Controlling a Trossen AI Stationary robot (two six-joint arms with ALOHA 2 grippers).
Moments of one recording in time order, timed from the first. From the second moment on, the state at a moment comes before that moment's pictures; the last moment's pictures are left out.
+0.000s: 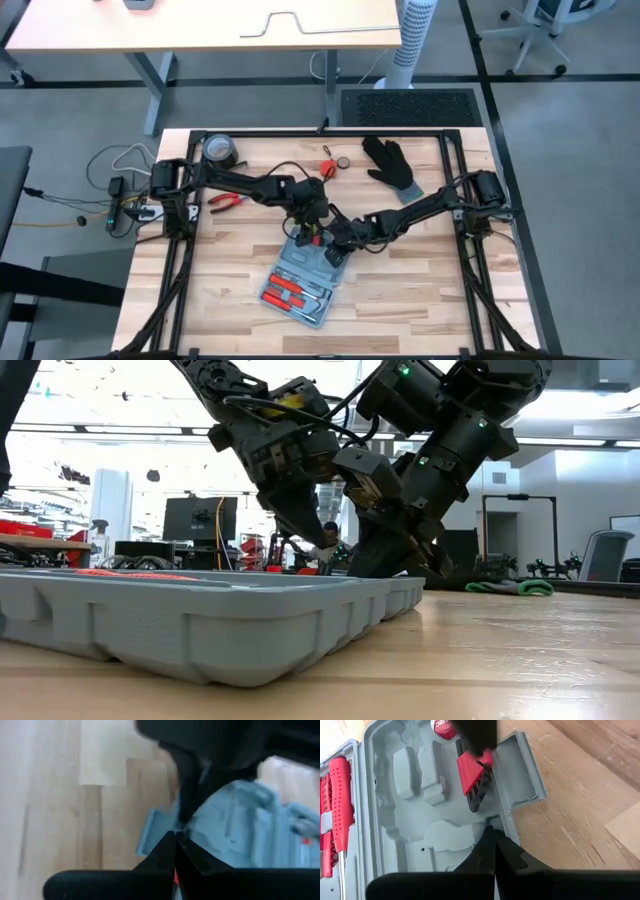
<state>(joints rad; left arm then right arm) 0.14 1.82 1.13 -0.23 0.39 0.00 0.15 1.90 0.98 0.00 0.07 0.88</state>
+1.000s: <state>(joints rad) 0.10 1.83 1.10 -0.23 0.21 0.08 0.11 1.90 0.98 0.01 0.05 0.86</state>
